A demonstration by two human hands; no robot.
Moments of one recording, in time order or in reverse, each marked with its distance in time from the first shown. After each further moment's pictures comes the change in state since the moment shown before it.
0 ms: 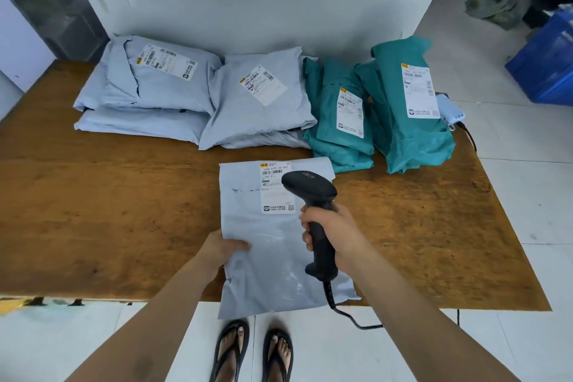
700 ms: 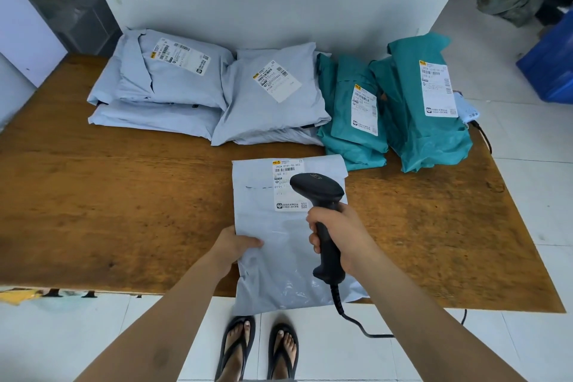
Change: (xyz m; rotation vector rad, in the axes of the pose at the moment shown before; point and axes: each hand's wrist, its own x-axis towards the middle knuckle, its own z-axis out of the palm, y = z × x) left_hand -0.002 0.002 -0.002 0.003 -0.018 0.008; right_hand -0.001 0.003 0.021 -0.078 0.069 0.021
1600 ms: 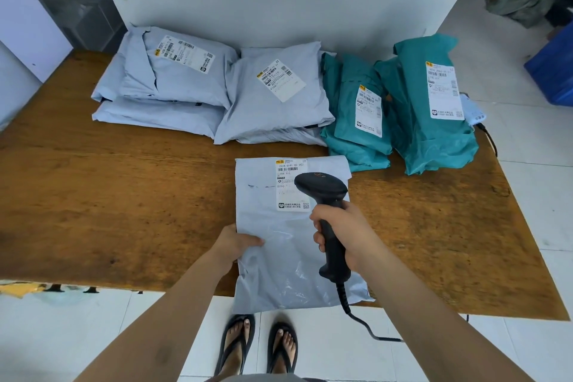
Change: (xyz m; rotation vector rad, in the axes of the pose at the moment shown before) left_hand -0.004 0.007 0.001 -0.017 -0.006 -0.017; right_hand 0.001 -0.010 -0.003 -0.059 -0.014 0.051
